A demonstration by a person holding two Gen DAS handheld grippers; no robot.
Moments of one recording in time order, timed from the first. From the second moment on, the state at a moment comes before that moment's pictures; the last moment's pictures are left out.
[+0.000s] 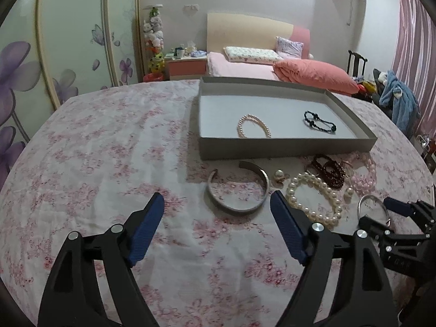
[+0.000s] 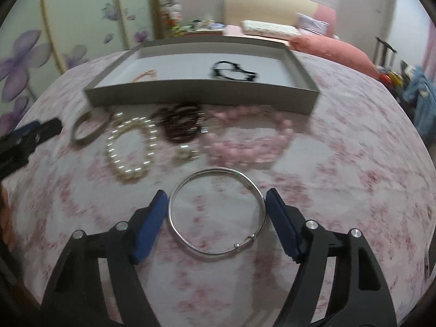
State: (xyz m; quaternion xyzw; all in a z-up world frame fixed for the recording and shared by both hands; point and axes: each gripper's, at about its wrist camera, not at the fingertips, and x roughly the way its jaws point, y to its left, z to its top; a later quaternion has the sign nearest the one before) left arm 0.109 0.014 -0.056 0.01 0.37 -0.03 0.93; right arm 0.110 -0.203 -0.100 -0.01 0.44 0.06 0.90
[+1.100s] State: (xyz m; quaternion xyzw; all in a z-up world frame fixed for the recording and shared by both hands) left arm 0.125 0.000 -0.082 0.04 0.44 -0.07 0.89; right arm 0.115 -0.202 -0.101 -0.01 0.45 0.06 0.89
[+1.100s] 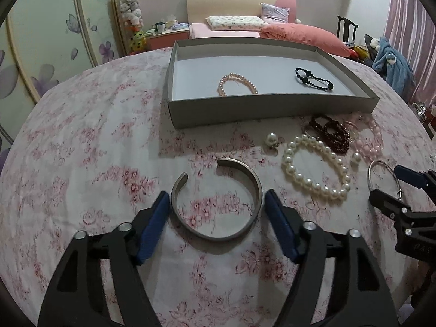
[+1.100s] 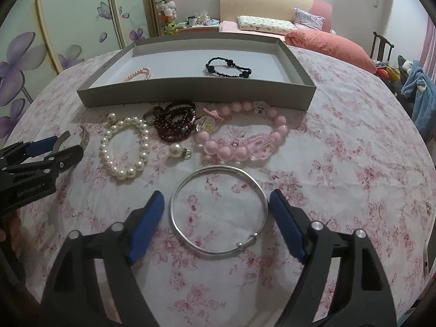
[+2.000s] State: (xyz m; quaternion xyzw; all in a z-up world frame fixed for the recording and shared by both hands) left arm 0.133 -0.002 -0.083 0.04 0.44 -0.05 0.90; right arm 0.125 -0.208 -0.101 -0.05 0.49 0.10 0.87
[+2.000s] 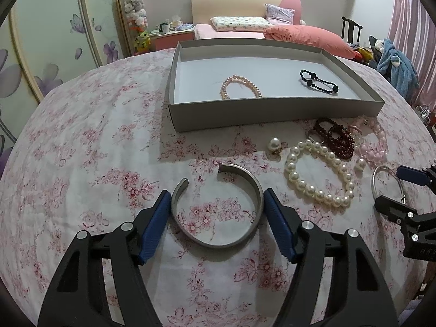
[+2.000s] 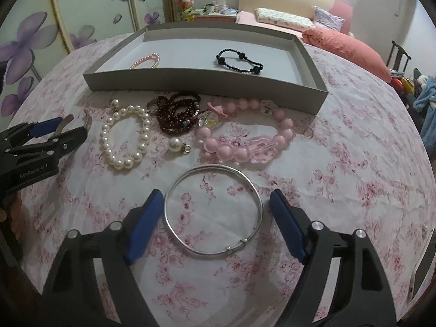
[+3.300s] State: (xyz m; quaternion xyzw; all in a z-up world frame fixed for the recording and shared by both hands) left arm 0.114 0.000 -0.084 0.04 0.43 -0.06 0.90; right arm 0.103 -0.210 -0.097 -0.05 0.49 0.11 0.86
